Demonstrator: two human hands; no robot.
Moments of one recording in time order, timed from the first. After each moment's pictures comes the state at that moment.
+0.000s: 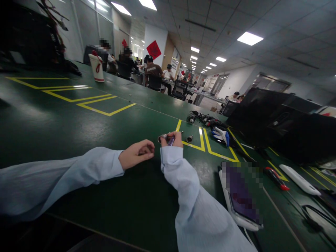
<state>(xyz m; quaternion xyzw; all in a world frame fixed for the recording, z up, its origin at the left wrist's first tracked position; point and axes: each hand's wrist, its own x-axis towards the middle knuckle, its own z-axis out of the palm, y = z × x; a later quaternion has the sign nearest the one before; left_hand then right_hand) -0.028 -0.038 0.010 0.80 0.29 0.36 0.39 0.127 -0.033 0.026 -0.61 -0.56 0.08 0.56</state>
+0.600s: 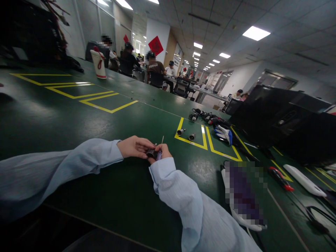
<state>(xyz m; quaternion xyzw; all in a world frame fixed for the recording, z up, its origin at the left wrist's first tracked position) -0.040 -0.021 -0.003 0.72 0.21 0.29 0.60 0.120 -0.075 -0.031 -0.51 -0.62 0.29 0.52</state>
